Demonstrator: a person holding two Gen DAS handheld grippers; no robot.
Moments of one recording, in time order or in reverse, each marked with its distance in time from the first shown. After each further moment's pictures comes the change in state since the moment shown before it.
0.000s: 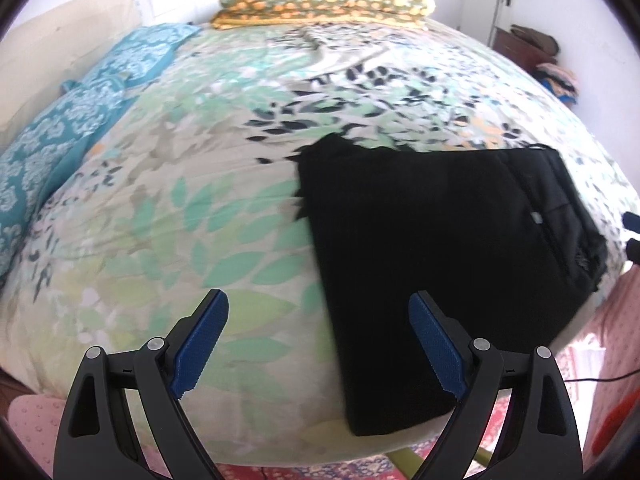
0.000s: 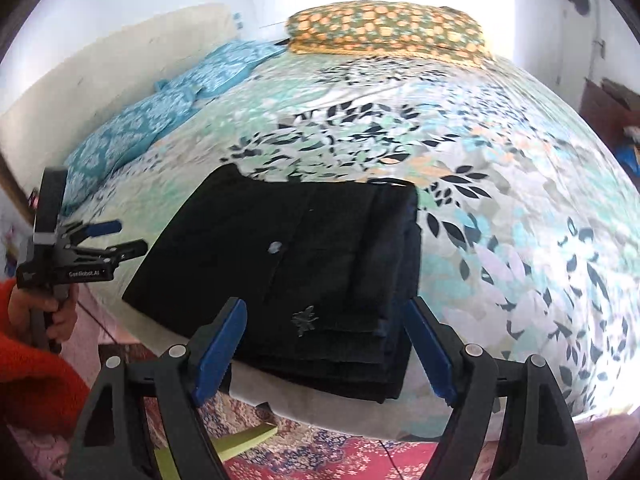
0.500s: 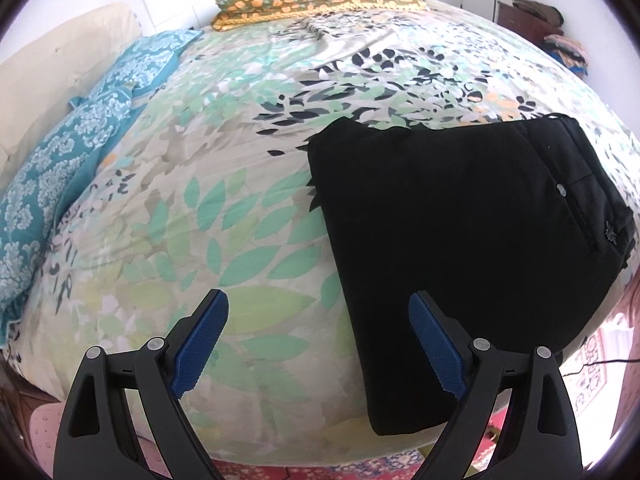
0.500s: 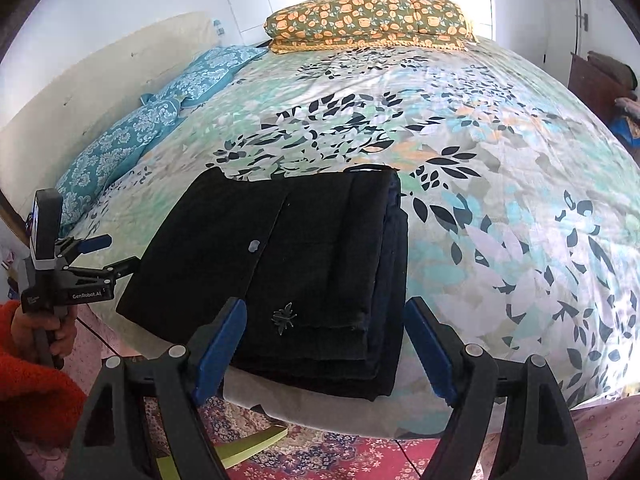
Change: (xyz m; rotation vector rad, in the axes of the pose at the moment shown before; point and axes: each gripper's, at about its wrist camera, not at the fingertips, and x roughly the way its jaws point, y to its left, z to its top) left arm 0.009 -0.008 -0.005 0.073 0.025 0.080; right arm 0.008 -0.015 -0.004 0.057 0.017 0.007
